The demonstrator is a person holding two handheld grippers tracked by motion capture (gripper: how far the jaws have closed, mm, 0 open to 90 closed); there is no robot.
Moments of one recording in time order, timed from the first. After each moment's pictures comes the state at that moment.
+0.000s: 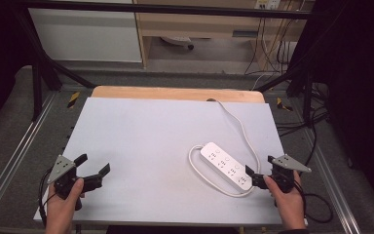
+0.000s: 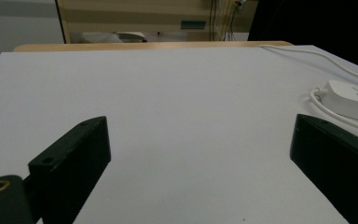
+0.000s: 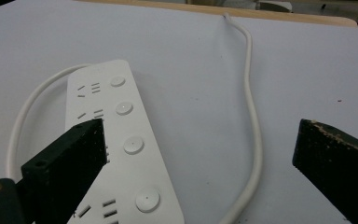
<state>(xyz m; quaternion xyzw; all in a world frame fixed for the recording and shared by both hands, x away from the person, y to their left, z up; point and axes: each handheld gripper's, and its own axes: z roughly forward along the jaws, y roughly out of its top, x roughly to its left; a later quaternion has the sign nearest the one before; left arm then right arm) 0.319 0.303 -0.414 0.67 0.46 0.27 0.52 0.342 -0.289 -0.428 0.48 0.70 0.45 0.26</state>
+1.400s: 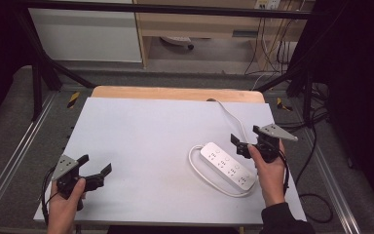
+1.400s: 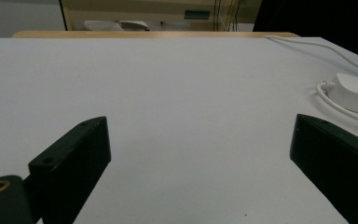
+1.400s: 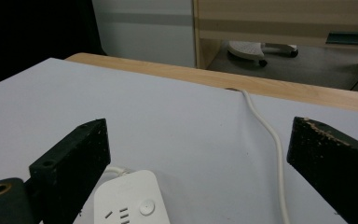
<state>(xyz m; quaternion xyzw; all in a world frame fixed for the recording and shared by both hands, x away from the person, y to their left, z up) 0.323 0.299 -0.417 0.67 0.47 0.26 0.50 0.401 -0.240 -0.366 0.46 0.68 0.50 0.28</state>
